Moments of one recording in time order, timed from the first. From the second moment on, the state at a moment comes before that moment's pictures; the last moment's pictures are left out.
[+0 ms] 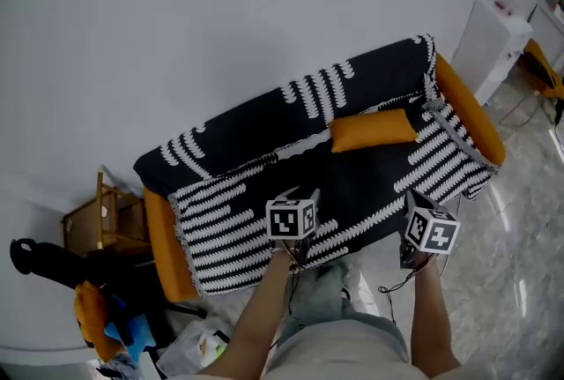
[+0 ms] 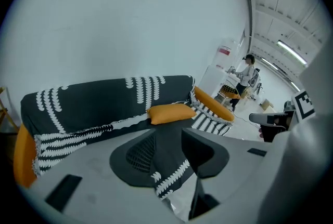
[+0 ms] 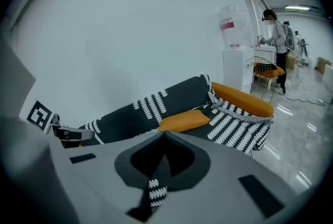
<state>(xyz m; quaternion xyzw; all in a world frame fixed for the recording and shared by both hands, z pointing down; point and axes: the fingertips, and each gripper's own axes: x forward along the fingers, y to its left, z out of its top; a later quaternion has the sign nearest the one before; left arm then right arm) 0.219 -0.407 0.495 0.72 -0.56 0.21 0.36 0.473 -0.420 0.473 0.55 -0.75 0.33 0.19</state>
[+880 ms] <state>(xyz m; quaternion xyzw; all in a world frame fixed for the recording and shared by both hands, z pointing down) 0.257 -0.596 0.721 0.72 -0.46 0.32 0.41 0.493 -0.564 0.655 0.56 -0.67 0.40 0.26</state>
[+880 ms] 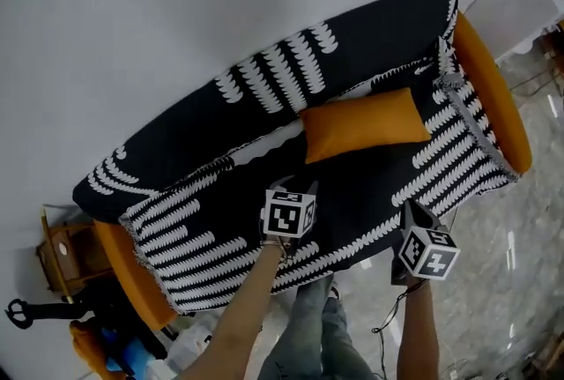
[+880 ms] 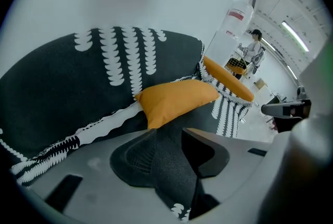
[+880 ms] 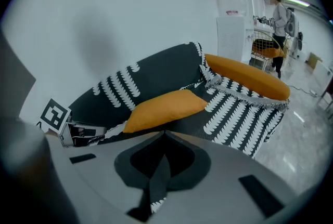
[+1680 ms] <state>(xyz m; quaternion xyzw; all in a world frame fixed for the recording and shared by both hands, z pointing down) 0.251 -0.644 0.832 0.71 -0.45 0.36 0.41 0.494 -0.564 0.757 0.56 -0.63 0.45 0.29</state>
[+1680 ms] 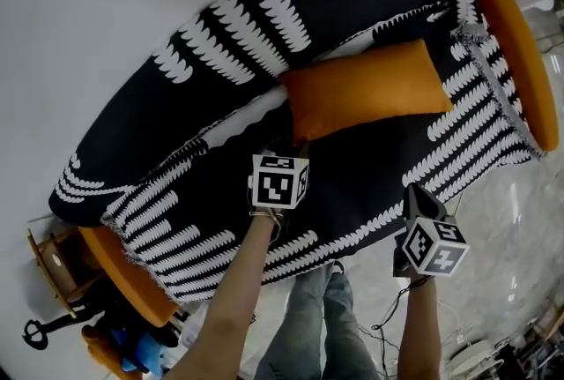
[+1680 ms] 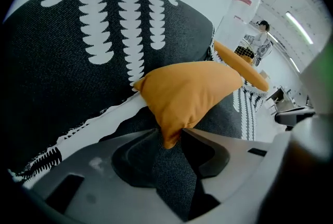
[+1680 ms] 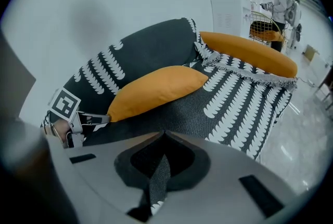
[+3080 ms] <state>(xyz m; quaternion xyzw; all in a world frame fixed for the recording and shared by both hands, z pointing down) 0.309 -0.649 0.755 0.74 -0.44 0.32 0.39 0.550 -0.551 0.674 0.61 -0.62 0.42 0.27</state>
